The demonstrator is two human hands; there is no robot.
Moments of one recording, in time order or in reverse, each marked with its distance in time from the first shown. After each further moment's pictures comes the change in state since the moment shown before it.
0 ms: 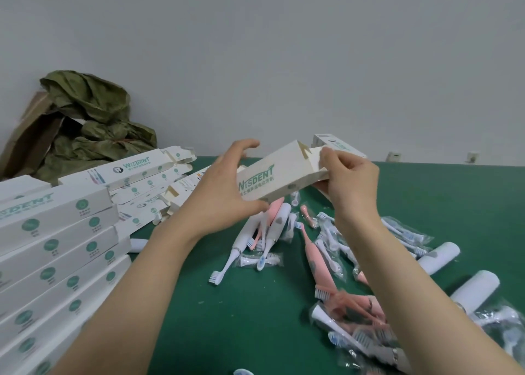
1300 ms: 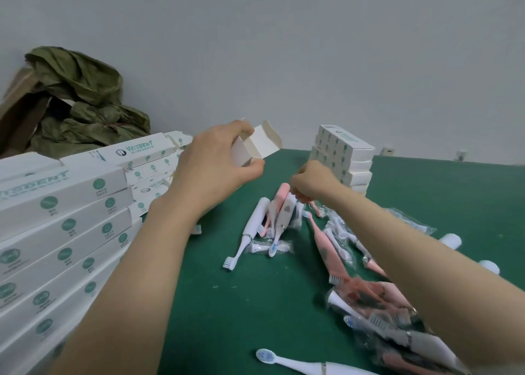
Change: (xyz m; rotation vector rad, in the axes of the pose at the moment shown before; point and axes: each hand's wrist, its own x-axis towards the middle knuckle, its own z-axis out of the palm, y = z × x) left_hand -0.005 0.001 -0.026 0.186 0.256 -0.020; right_hand 0.037 0.046 0.036 -0.981 -0.443 0.203
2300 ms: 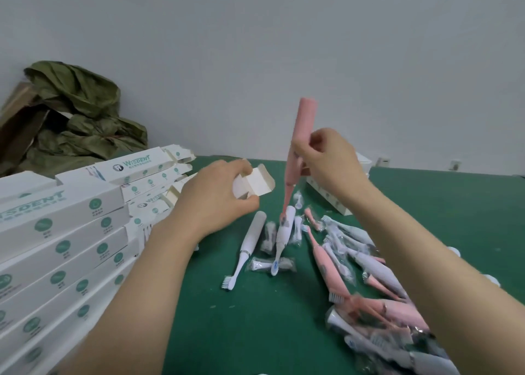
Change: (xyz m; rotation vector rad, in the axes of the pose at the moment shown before) left_hand -0.002 -0.020 0.014 0.097 -0.232 -0.043; right_hand -0.044 -0.037 -0.038 0.240 0.324 -0.343
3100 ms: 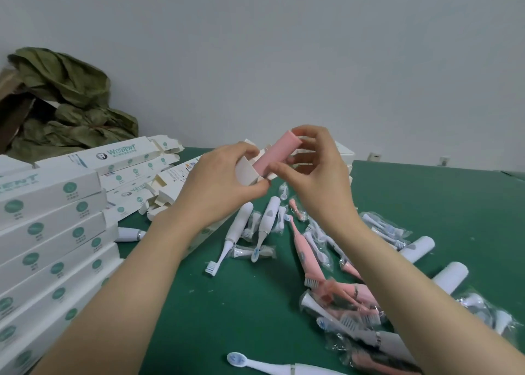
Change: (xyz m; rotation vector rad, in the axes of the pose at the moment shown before) left_hand 0.000 0.032 0.013 -0.135 0.157 0.128; right_hand -0.049 0.015 -0.007 0.263 0.113 -0.183
